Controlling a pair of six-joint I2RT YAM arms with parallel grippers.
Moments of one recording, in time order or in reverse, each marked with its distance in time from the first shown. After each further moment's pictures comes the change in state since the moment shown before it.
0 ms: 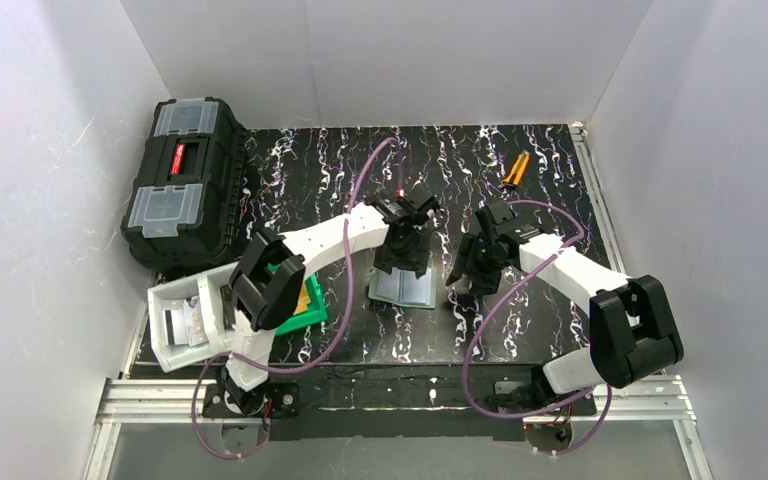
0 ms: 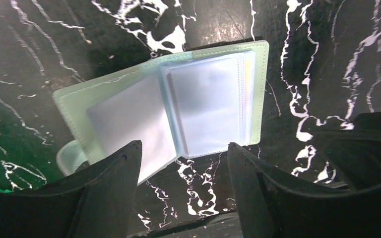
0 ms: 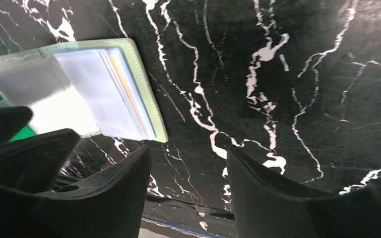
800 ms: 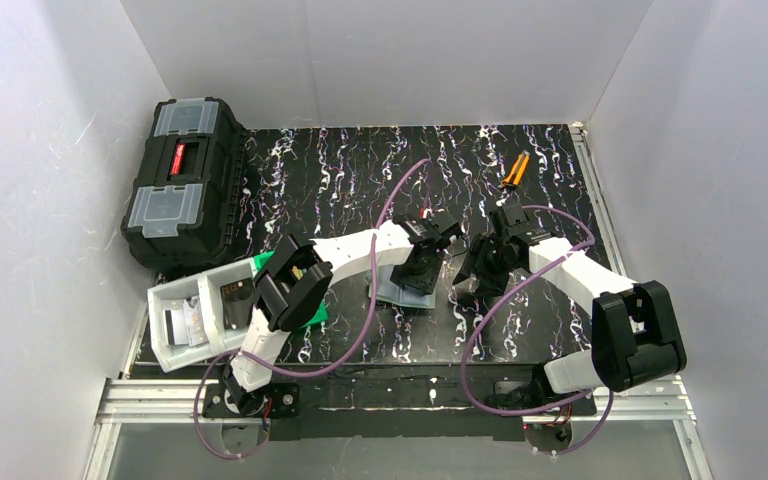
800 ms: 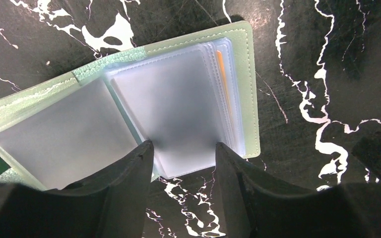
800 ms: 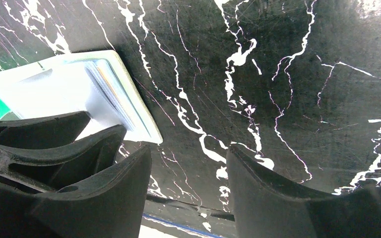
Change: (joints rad) left arm -0.118 0.134 0.029 0.021 -0.088 0.043; right arm -0.099 -0.032 -0.061 0.032 -0.057 0.006
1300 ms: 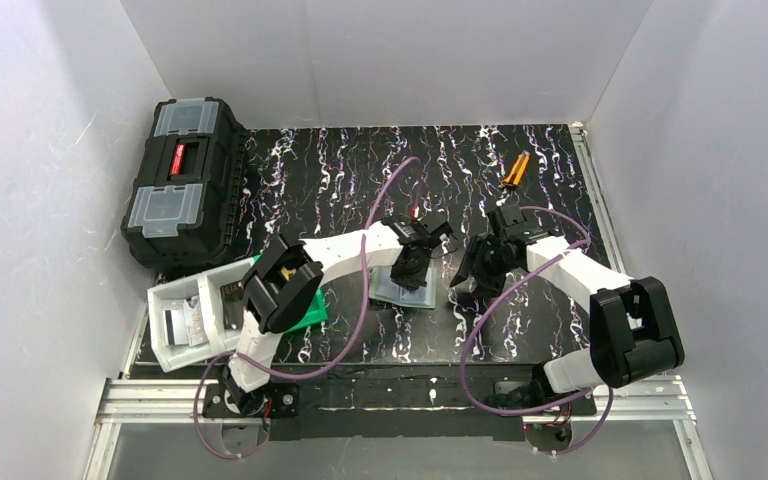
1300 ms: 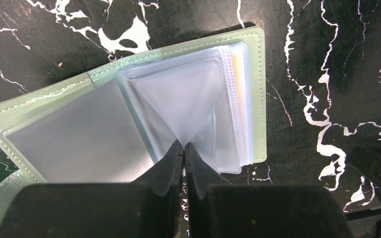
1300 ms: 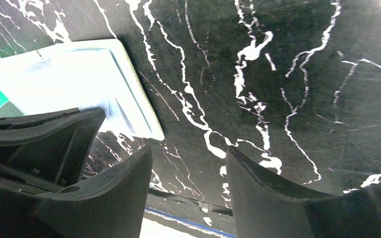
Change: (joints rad) left arm 0.018 -0.048 -0.084 0.079 0.002 -0.011; right arm 0.009 0.016 0.002 0.000 -0.034 -0.008
